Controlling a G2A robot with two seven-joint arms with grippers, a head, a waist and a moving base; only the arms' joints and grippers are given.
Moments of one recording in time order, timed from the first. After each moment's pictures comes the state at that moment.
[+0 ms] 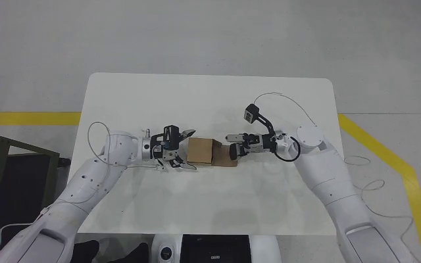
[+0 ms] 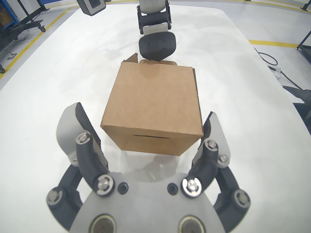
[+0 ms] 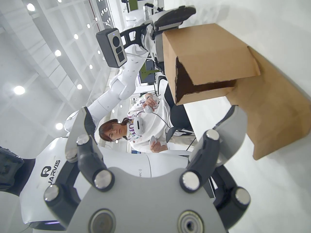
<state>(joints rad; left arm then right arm) 0.85 -0.99 -0.86 -1.16 1.70 -0.99 0.65 -0.80 -1.25 1.05 -1.04 0.43 -0.21 1.37</state>
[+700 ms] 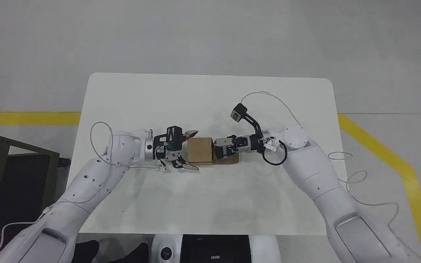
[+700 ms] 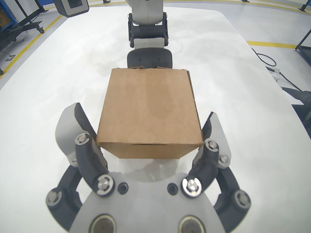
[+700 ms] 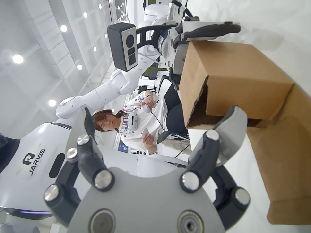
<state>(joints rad) 0.85 -1.00 -0.84 -1.16 1.68 -0.98 0.63 -0.72 -1.33 0.90 -0.90 0.56 -0.44 1.38</state>
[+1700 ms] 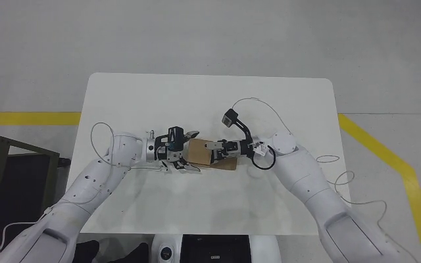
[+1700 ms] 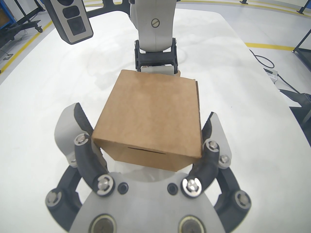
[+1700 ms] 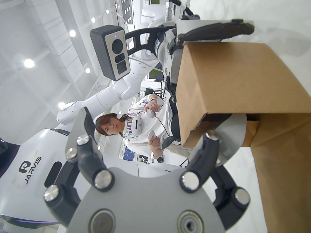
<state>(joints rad) 0.85 -1.00 -0.84 -1.17 1.65 -0.98 0.61 -0.72 -1.38 0.84 -0.83 0.60 -0.48 1.33</state>
